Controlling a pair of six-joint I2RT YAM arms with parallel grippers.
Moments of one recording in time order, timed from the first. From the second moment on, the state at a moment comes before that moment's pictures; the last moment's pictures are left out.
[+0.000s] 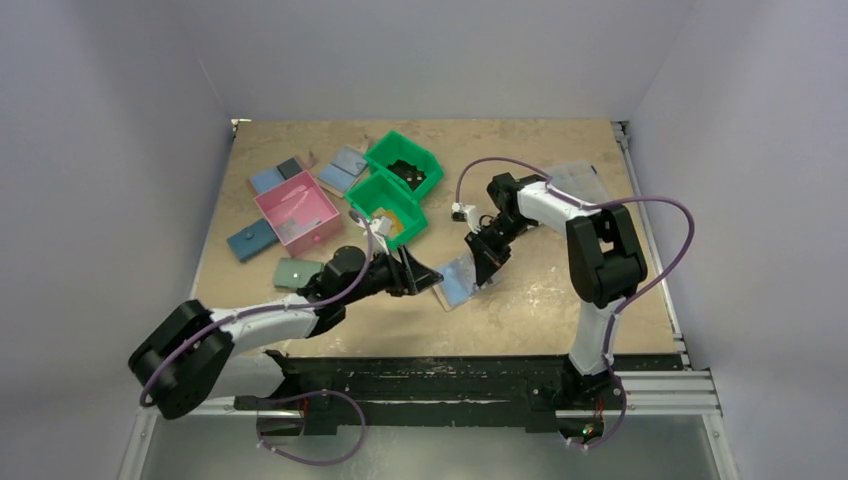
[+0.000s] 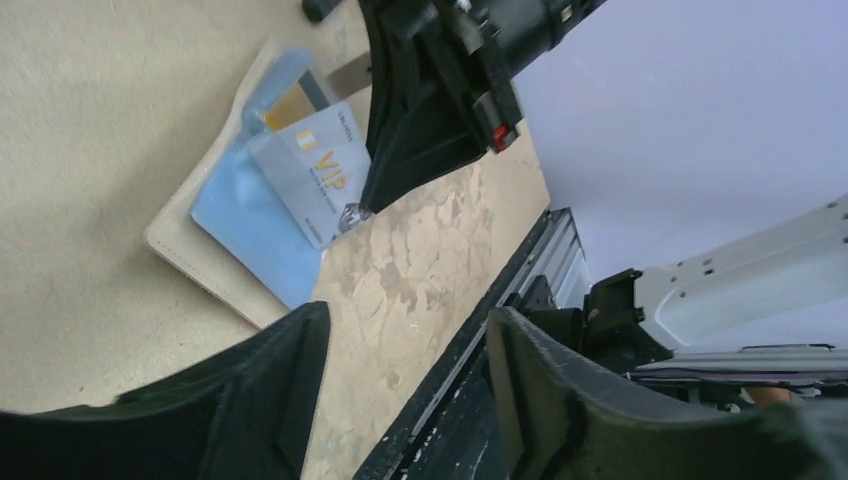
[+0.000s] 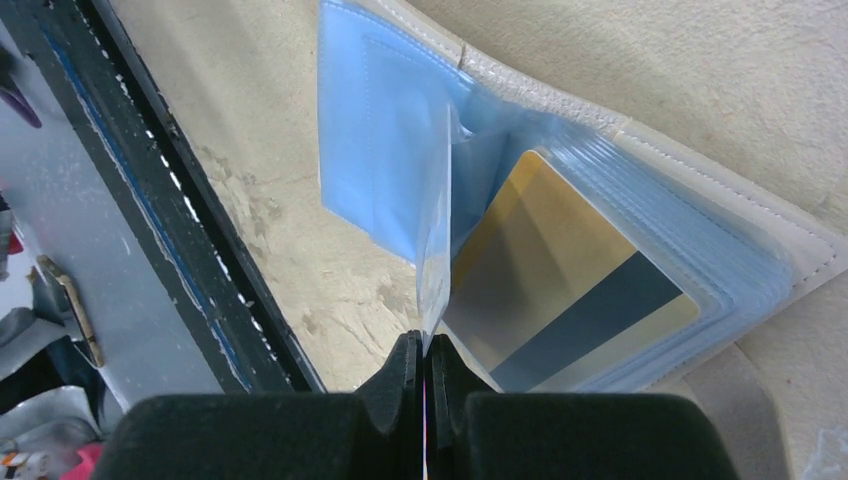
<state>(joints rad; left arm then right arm) -0.74 1.20 0.41 0.57 0.25 -0.90 0.36 1.92 1.32 -1.03 -0.65 -0.54</state>
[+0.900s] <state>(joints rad) -0.77 1.90 0.58 0.88 0.22 -1.07 0.25 1.98 1.38 -1.09 -0.70 -0.55</state>
